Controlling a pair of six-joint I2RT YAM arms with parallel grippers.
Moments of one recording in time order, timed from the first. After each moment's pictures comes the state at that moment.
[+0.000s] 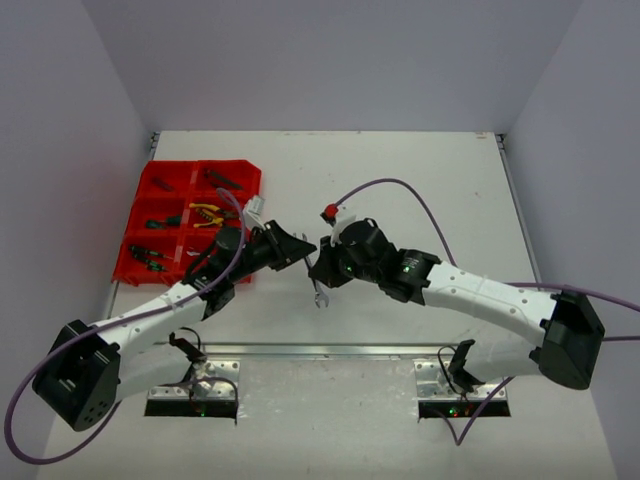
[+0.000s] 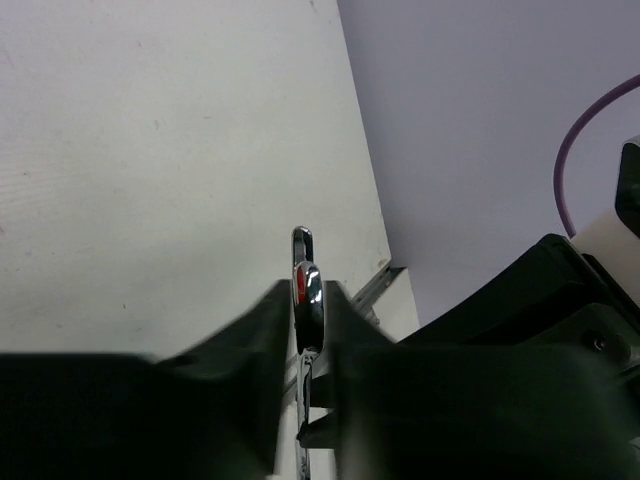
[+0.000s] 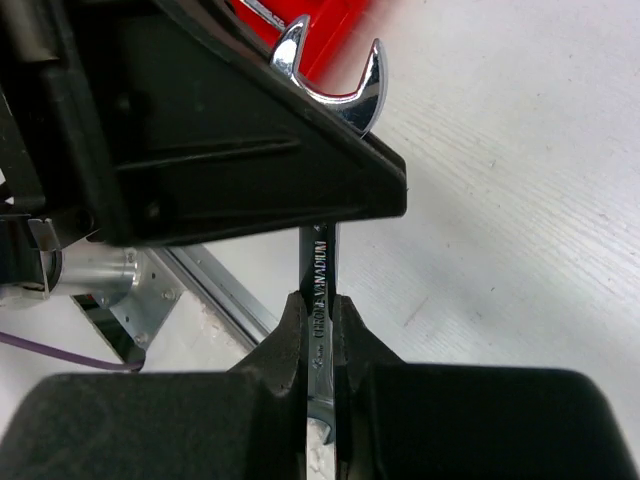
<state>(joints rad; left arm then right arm) -0.56 1.07 0.47 0.38 0.27 -1.00 0.97 1.29 0.89 -0.16 0.02 0.51</state>
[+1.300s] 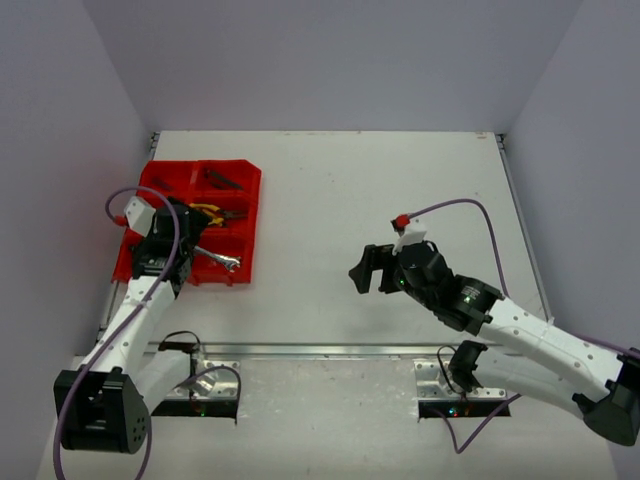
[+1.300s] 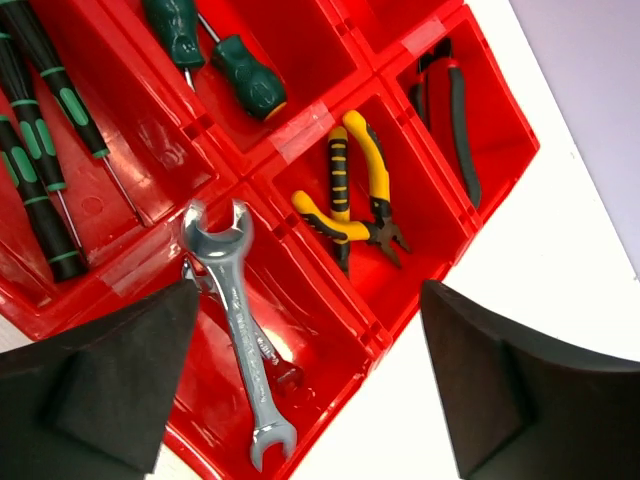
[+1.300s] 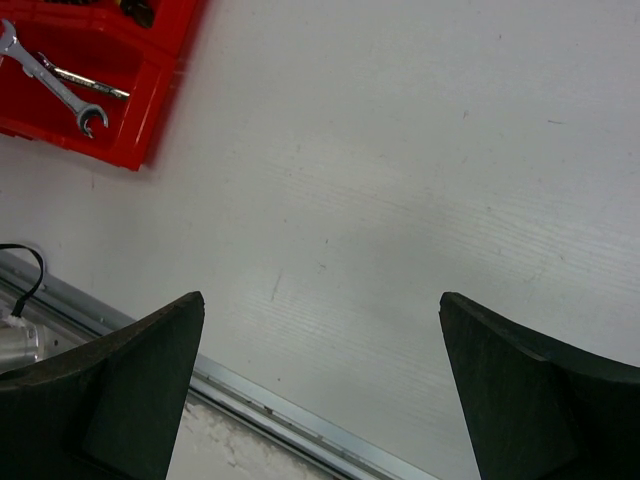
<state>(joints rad) -0.01 0.95 0.63 -0.28 -0.46 -0.93 0.88 0.85 0.62 -0.32 0.29 0.58</state>
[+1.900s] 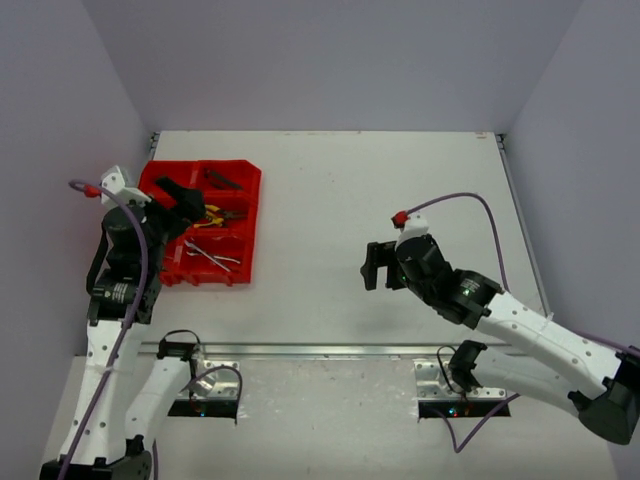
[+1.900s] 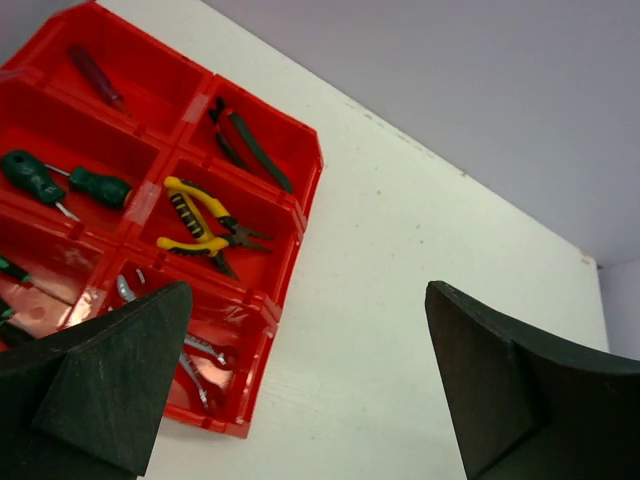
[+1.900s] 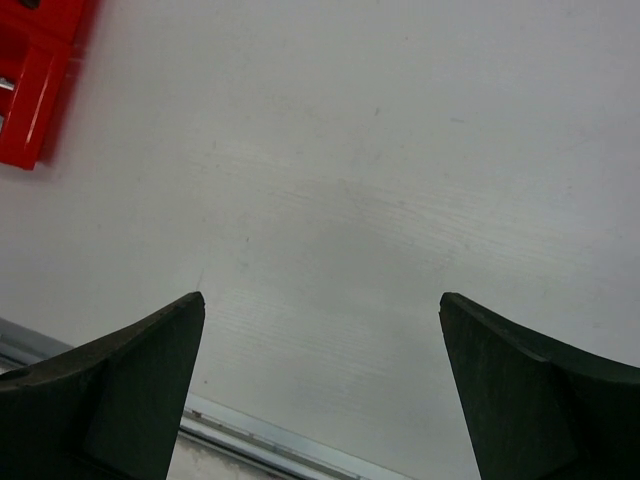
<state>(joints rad) -0.01 0.69 0.92 -0.47 -0.17 -0.60 0.84 0.89 0.66 -0.41 0.35 0.51</state>
